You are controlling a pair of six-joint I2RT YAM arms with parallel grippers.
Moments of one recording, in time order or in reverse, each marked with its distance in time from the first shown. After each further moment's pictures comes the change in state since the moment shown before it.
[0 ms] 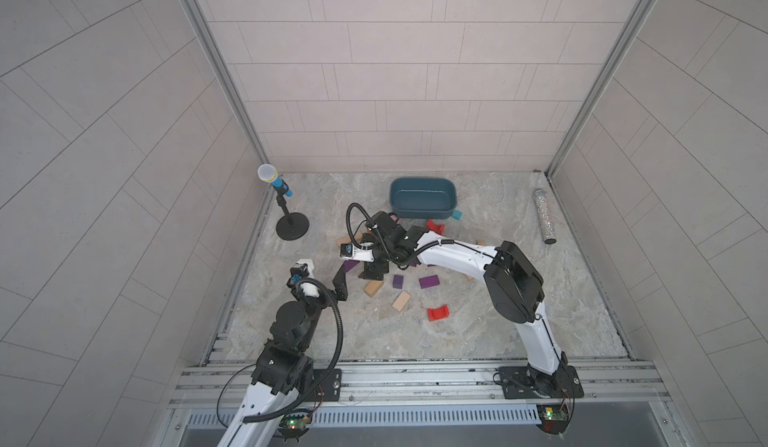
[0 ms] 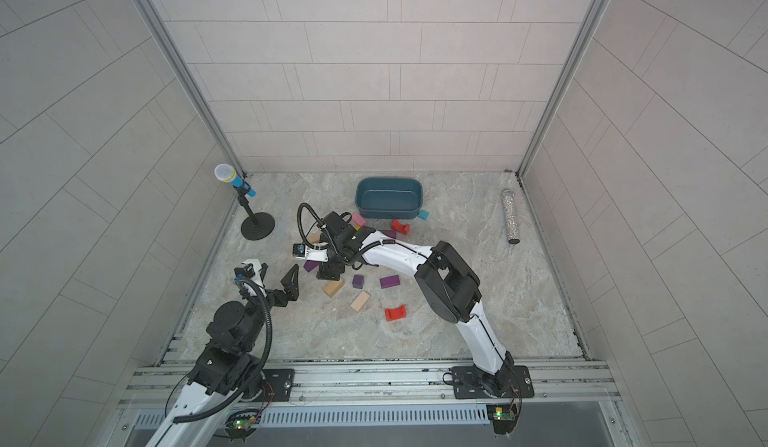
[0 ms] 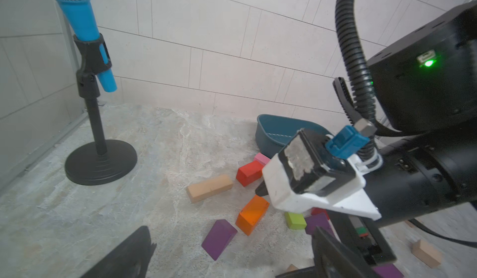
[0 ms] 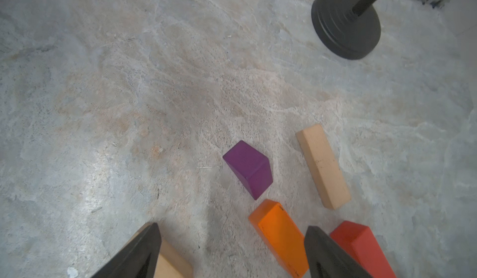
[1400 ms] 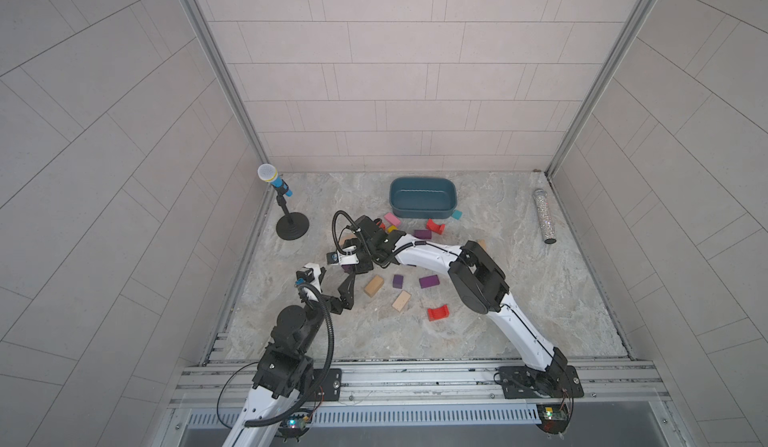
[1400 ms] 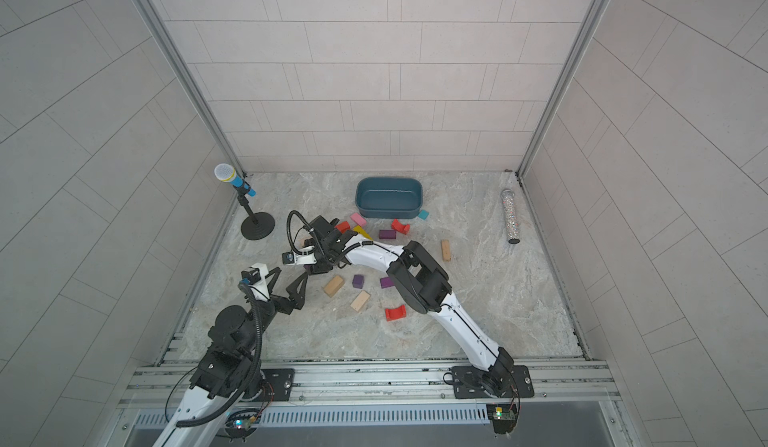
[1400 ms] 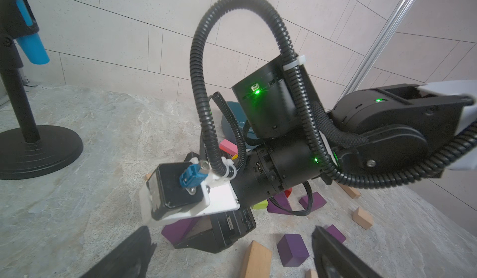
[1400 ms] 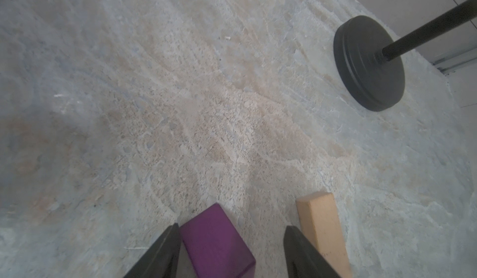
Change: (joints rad) left arm 0.000 -0.076 -0.033 -0.035 0.151 -0.051; right arm 0.011 0.315 0.290 0.046 -0.016 -0.184
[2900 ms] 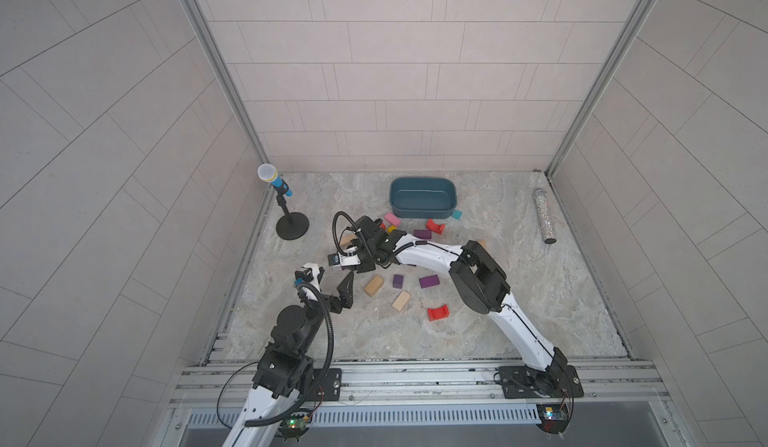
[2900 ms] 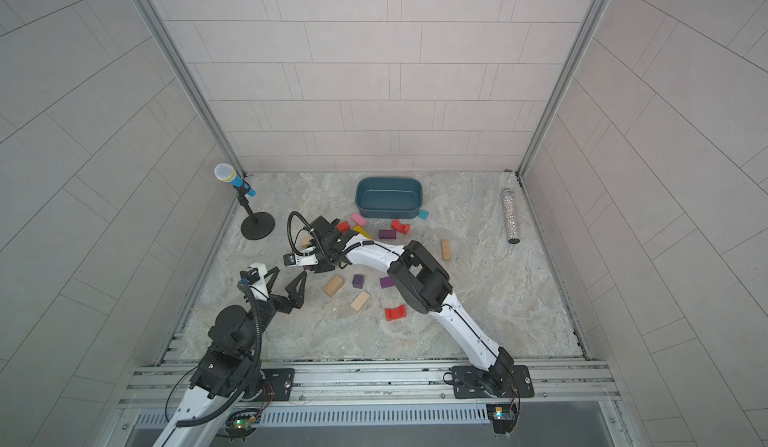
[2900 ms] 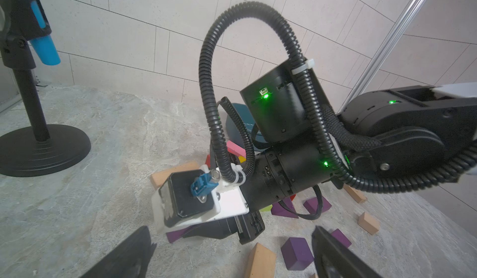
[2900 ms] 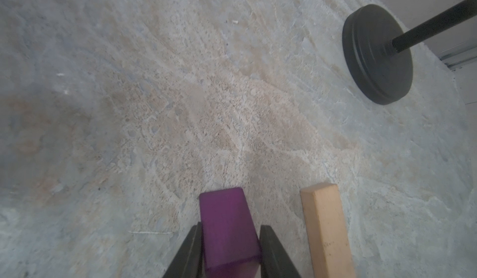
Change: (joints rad) left arm 0.000 0.000 0.000 0.000 -0.031 -0.004; right arm 0.000 -0.028 -0.044 0.000 0.021 -0.023
